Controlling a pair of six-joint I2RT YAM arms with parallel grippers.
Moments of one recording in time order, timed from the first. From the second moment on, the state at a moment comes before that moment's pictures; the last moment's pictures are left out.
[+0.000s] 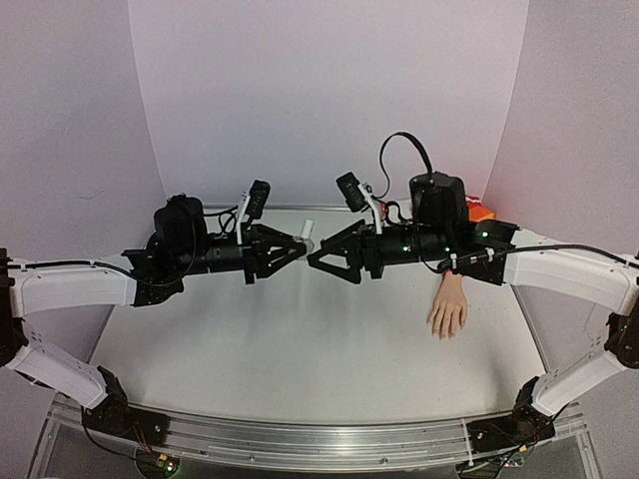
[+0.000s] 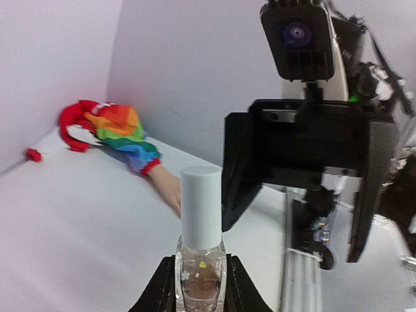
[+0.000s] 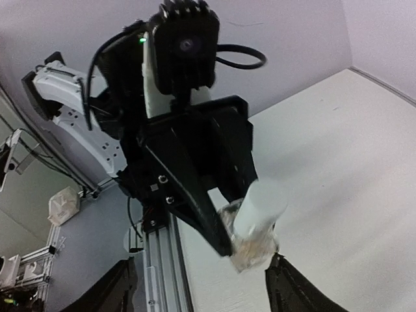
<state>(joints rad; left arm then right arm) -0.83 1.32 0.83 0.44 0.54 -0.25 0.91 1.43 1.19 -0.06 -0.51 0.27</state>
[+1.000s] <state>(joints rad) -1.00 1.39 0.89 0.33 -0.11 -0.08 0.99 1.68 1.54 -0.31 0.09 0.61</state>
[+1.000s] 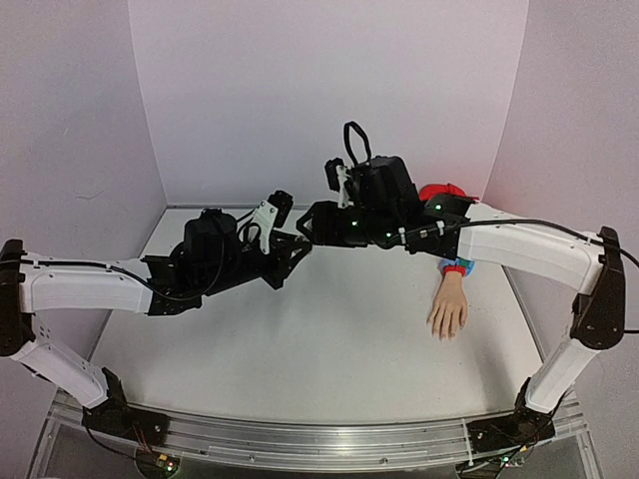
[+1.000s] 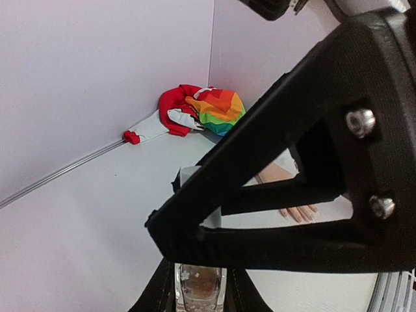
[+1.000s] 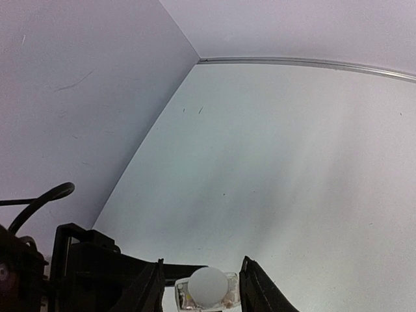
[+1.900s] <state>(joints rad) -0.80 1.38 0.85 0.55 0.87 -0.38 0.88 1.45 1.22 -0.08 -0.68 0.29</state>
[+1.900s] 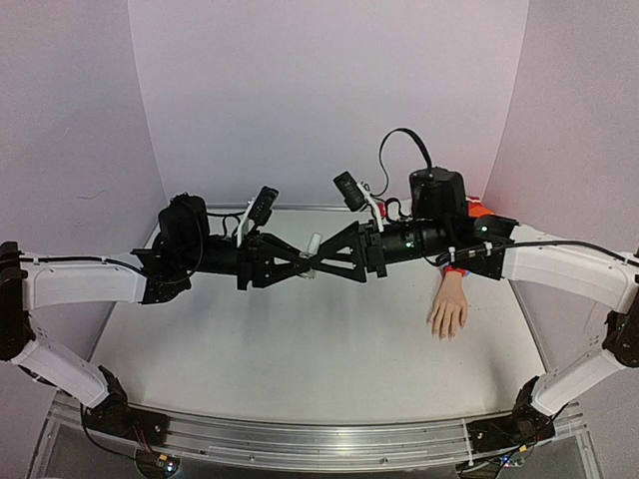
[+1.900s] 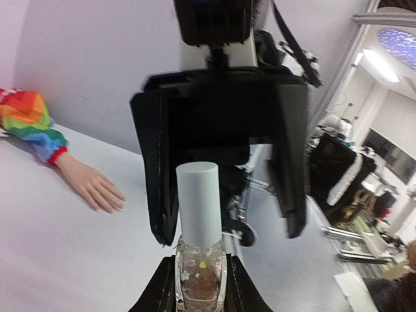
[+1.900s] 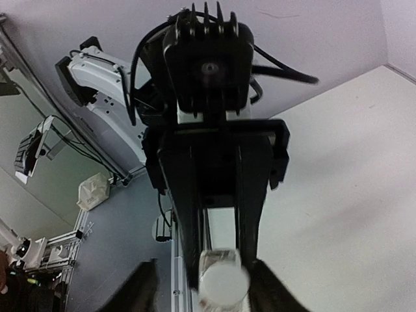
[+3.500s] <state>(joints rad) -0.88 1.35 0.93 0.23 0.56 -0.11 0.91 1.42 1.27 -0.24 -0.40 0.41</state>
